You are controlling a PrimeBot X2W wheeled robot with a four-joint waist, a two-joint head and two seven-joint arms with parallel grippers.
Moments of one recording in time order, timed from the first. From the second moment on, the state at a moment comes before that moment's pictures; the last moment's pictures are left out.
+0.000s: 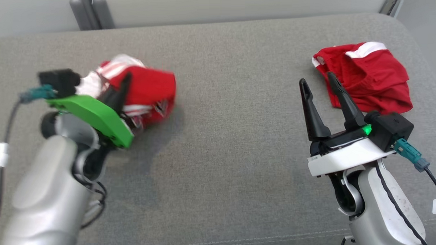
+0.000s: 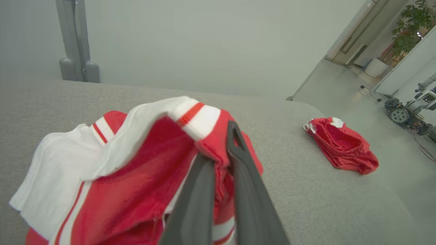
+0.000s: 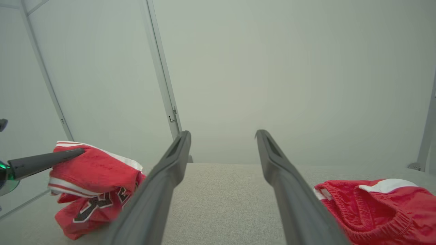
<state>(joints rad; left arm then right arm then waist) -0.58 0.21 -0.42 0.42 -0.86 -0.12 0.06 -0.25 -0.07 0.26 0.10 0.26 0.10 -0.25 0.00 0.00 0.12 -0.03</state>
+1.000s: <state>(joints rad) -0.42 0.07 -0.69 0.45 -0.84 -0.12 -0.06 -0.21 -0.07 0.26 0.09 0.25 0.11 -0.25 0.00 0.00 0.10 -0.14</state>
